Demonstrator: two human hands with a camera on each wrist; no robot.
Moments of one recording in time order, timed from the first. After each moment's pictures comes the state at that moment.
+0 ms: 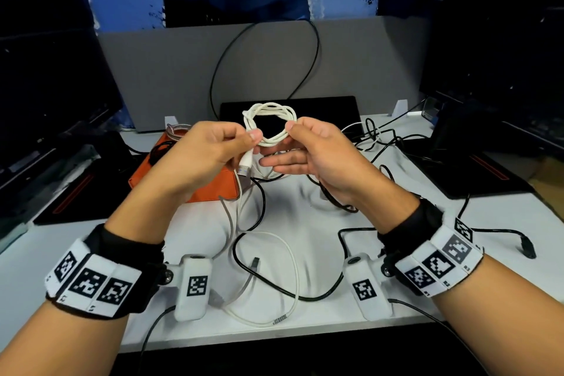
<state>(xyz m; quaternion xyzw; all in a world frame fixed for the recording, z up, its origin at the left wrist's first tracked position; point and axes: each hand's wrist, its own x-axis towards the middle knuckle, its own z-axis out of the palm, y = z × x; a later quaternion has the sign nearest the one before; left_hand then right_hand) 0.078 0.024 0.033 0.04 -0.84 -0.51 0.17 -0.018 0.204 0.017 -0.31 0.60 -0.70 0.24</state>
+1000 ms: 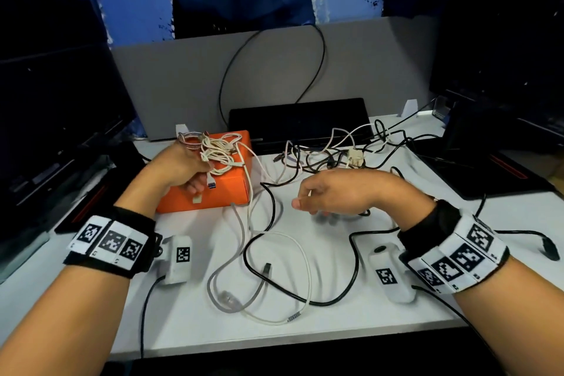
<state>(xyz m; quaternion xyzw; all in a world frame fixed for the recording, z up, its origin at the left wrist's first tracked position) 0.051 -0.076 0.007 0.32 -0.86 -0.39 0.11 -0.041 0.222 0.002 -0.45 0.85 -0.16 0.22</state>
